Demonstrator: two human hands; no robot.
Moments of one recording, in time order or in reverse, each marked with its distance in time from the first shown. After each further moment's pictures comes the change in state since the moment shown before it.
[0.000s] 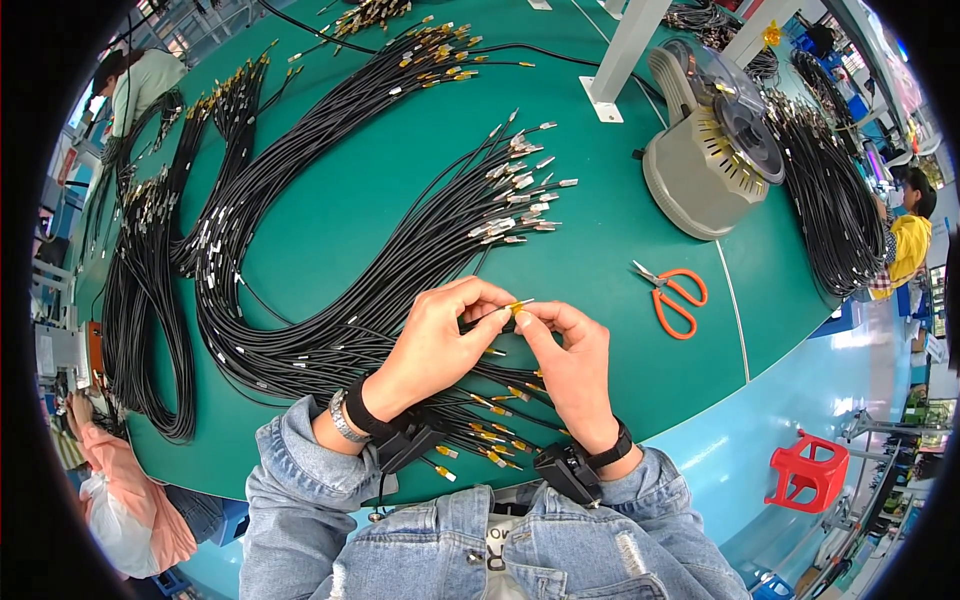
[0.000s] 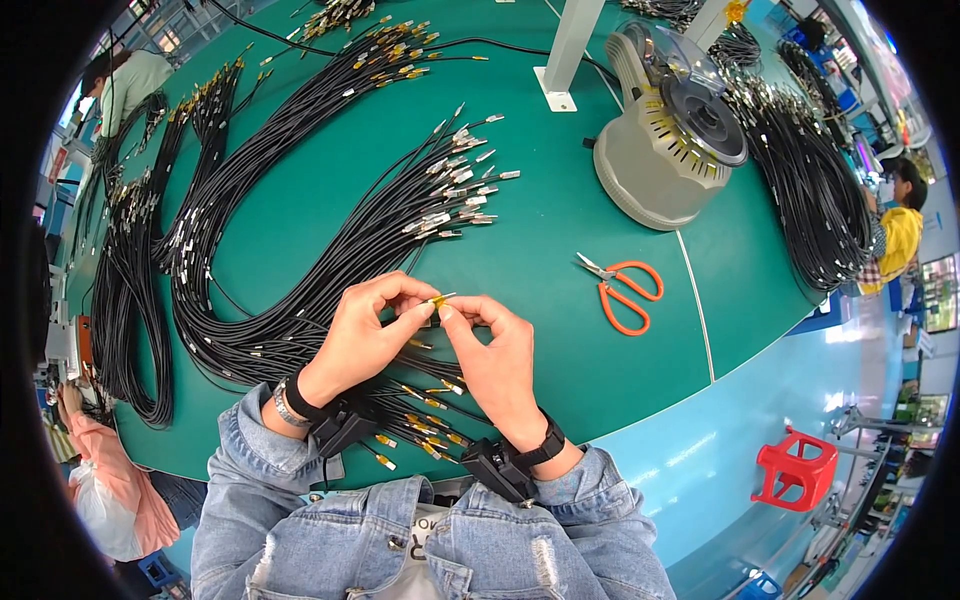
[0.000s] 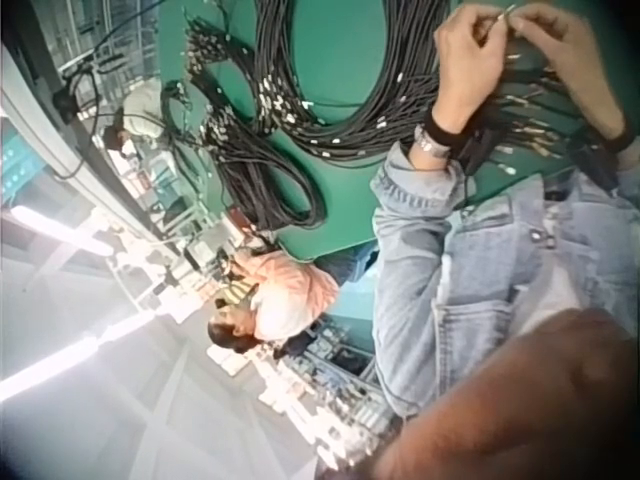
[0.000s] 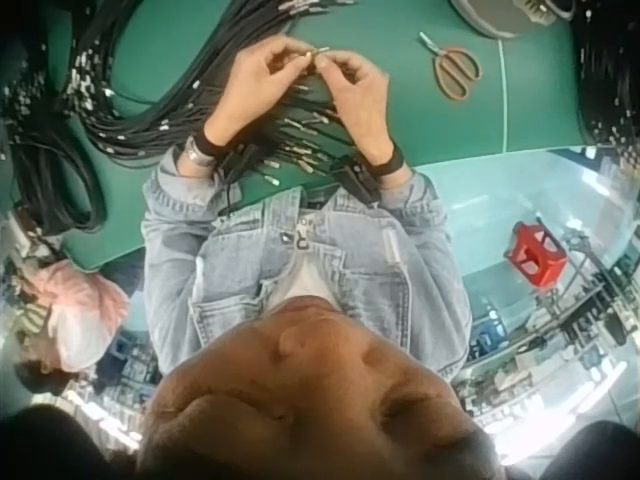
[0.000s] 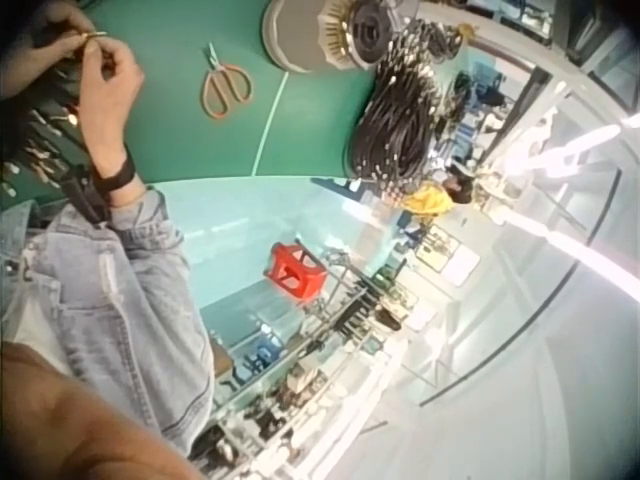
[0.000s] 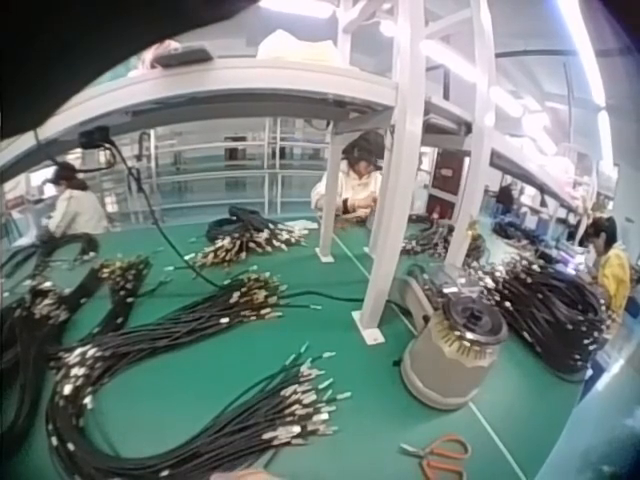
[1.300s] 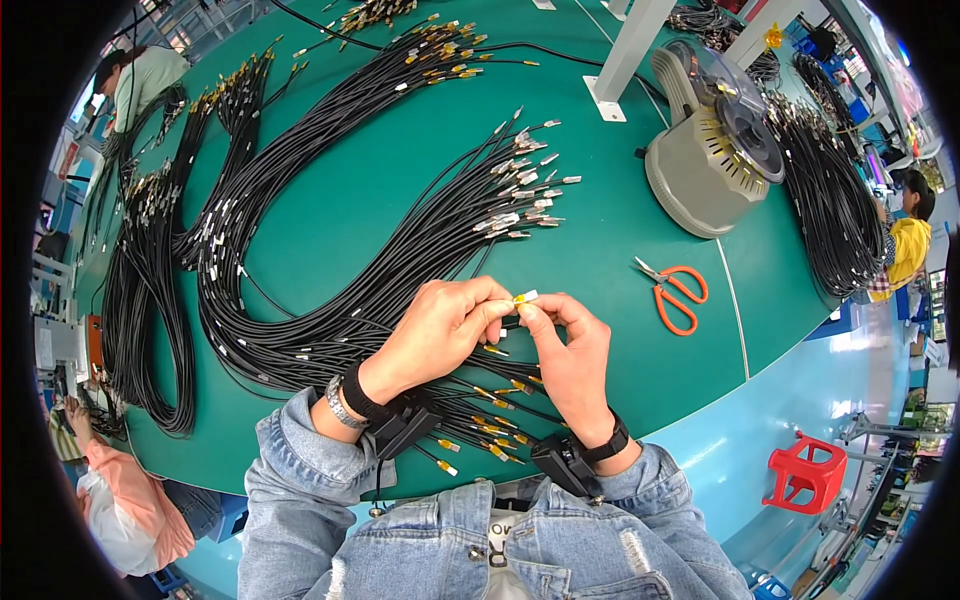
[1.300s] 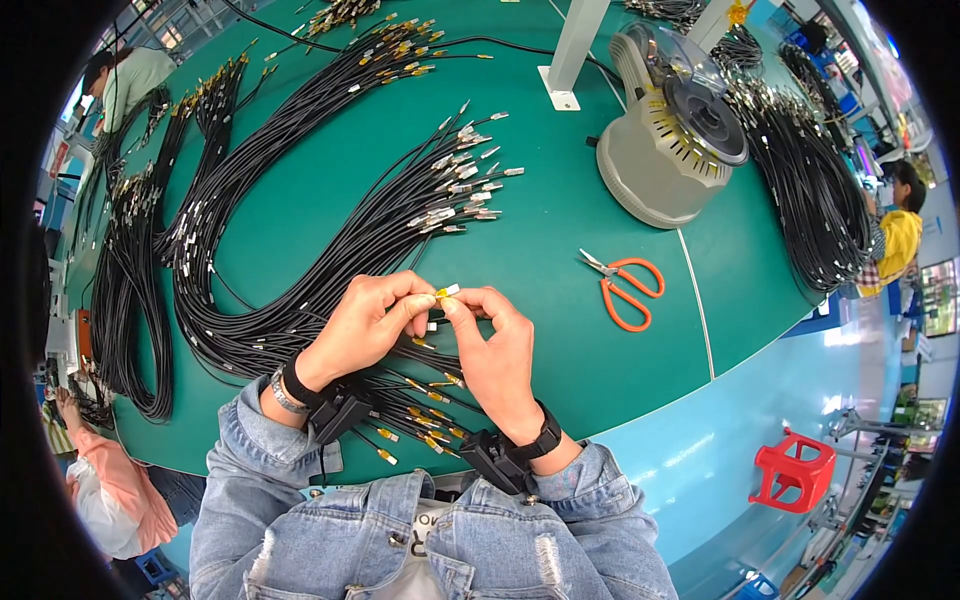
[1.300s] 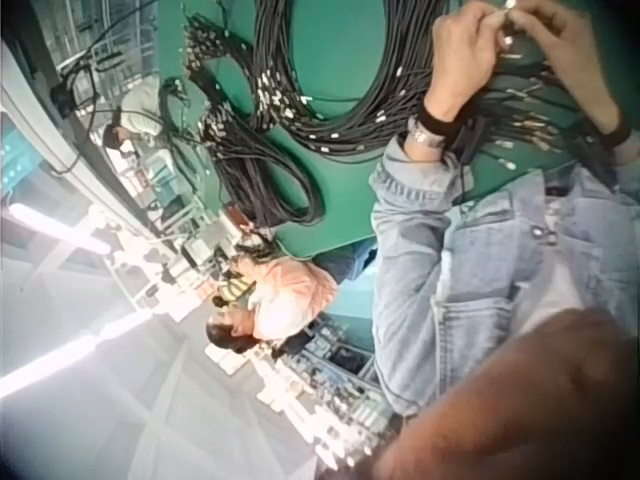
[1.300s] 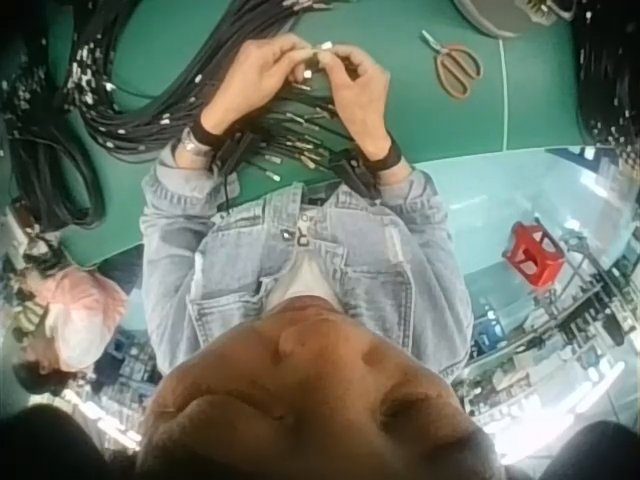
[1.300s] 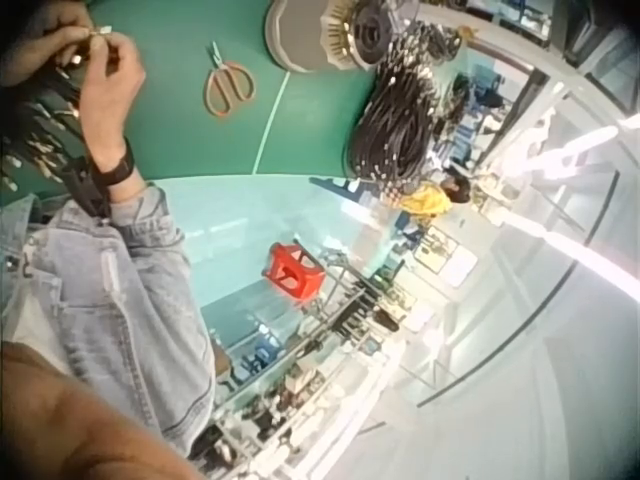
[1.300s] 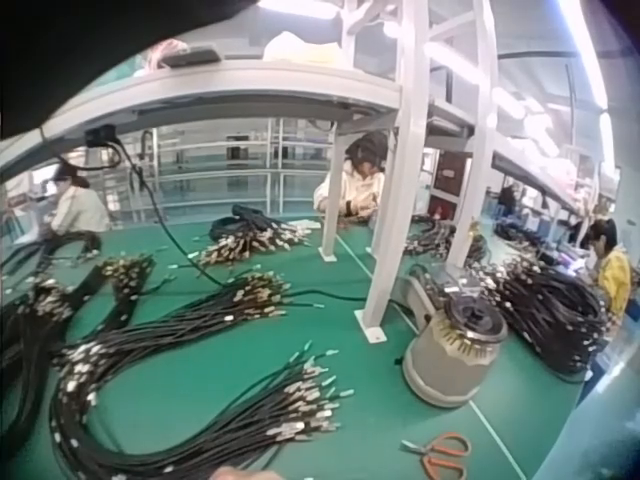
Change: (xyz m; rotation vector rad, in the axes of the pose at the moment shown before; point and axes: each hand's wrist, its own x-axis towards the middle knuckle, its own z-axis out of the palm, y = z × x) left_hand 0.003 -0.001 -0.012 -0.069 -0.212 -0.107; right_hand -0.001 0.005 0.004 -0.017 0.036 -0.120
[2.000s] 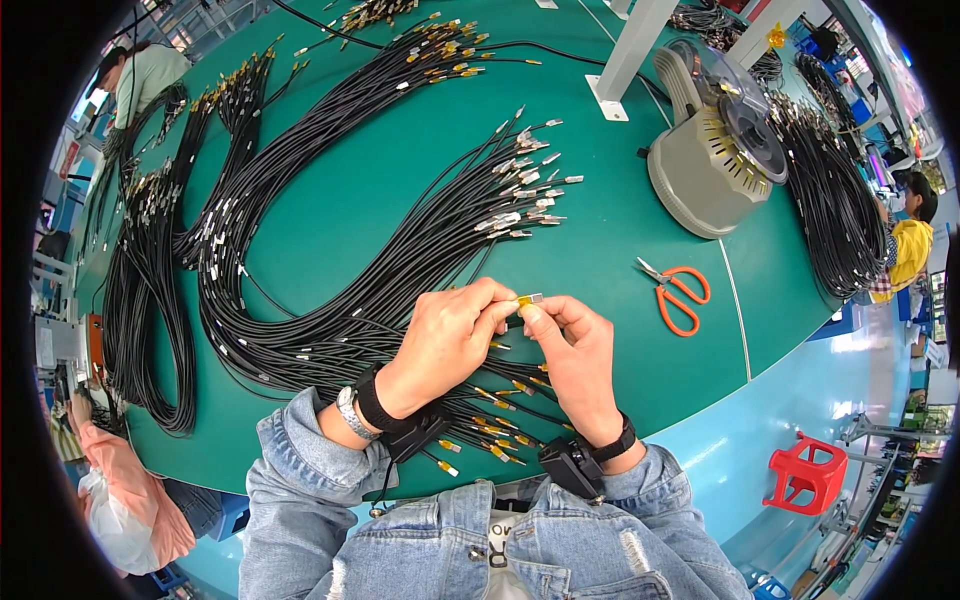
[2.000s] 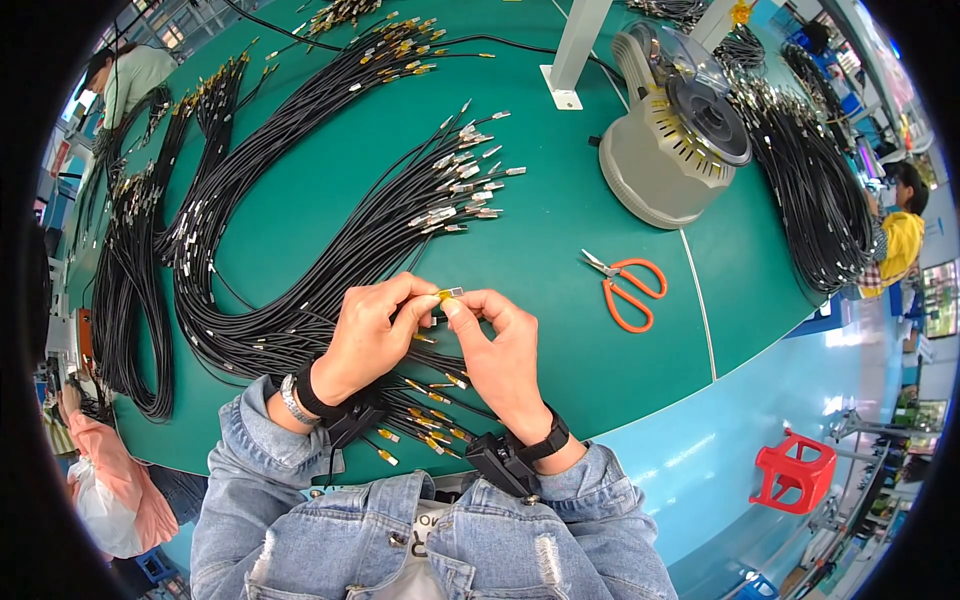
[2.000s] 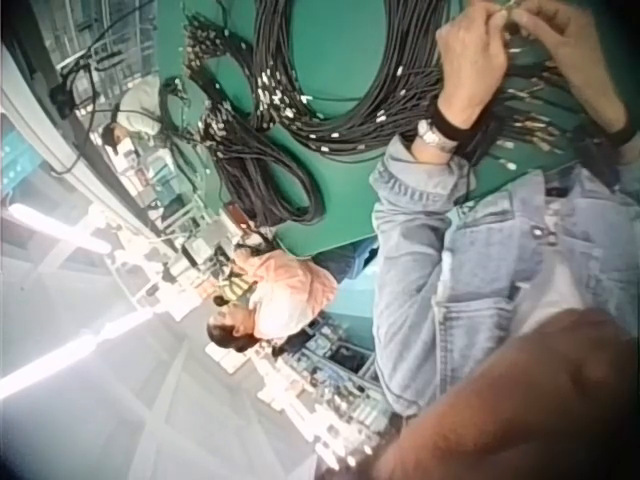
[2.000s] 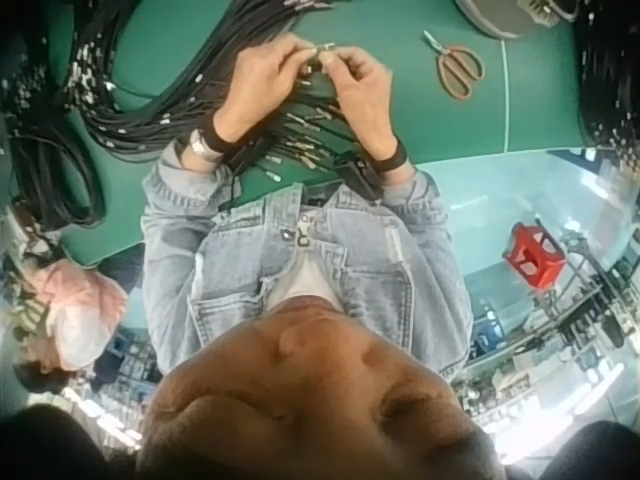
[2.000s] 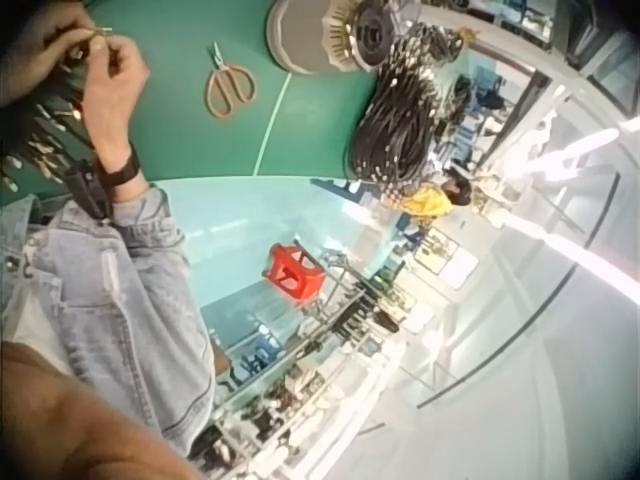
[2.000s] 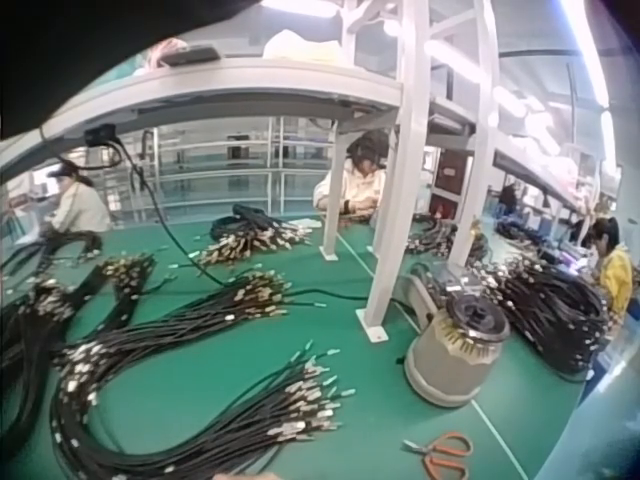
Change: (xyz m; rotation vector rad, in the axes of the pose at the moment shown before) left_hand -0.003 -0.002 0.018 0.193 0.274 0.203; right_hand 0.001 -0.004 -0.005 0.120 -0.076 0.133
